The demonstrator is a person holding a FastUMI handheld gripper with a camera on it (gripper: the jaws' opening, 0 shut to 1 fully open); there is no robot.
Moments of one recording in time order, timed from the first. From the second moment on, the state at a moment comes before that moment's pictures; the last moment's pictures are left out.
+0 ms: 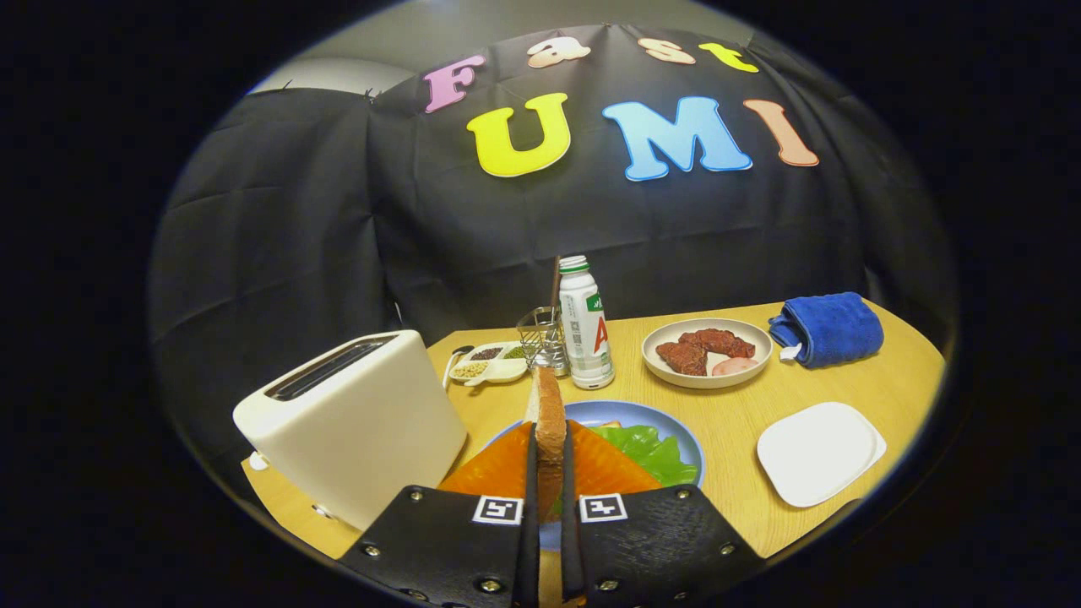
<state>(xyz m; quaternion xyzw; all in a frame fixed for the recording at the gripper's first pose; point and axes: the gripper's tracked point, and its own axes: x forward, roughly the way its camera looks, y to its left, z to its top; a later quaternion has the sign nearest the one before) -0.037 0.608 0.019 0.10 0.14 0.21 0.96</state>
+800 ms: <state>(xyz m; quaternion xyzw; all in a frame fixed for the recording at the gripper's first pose) -0.018 0.583 -0.003 0.10 0.18 0.21 0.95</state>
